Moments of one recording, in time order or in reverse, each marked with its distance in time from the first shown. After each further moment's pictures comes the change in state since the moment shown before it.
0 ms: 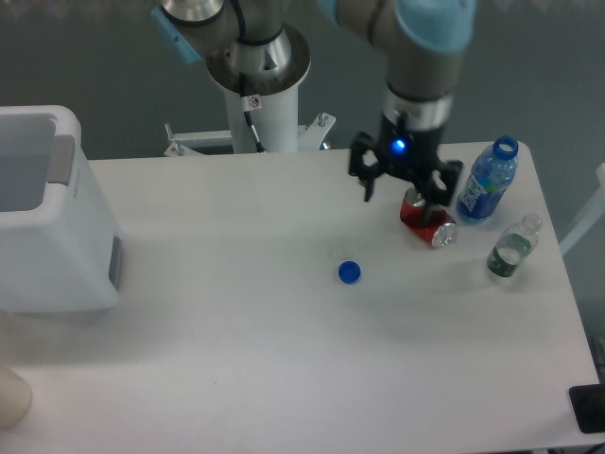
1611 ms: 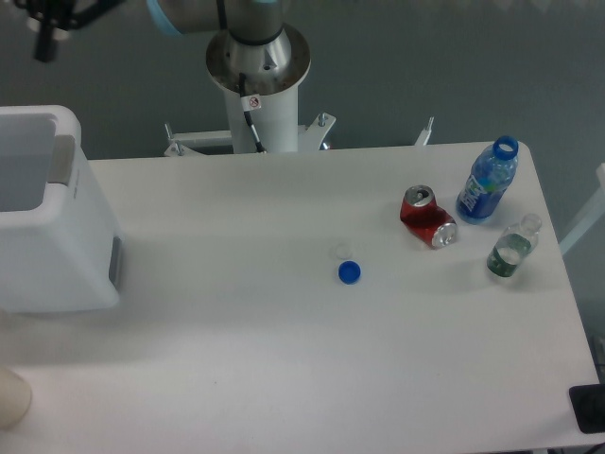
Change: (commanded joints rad) arm -0.495 0.194 0.086 0.057 -0.304 -0.632
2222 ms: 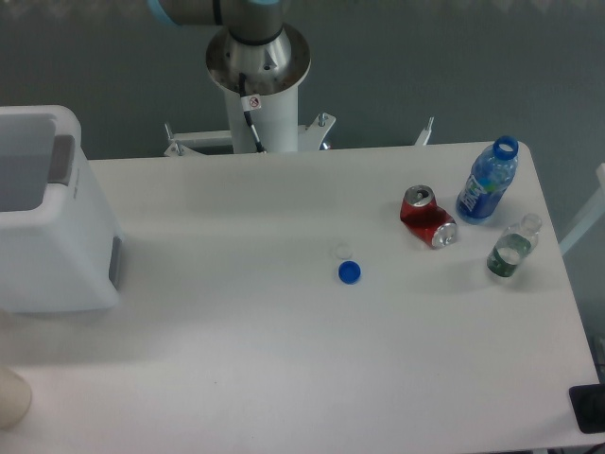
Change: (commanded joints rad) arm -0.186 -0.115 0.084 0.017 -0.031 -0.058
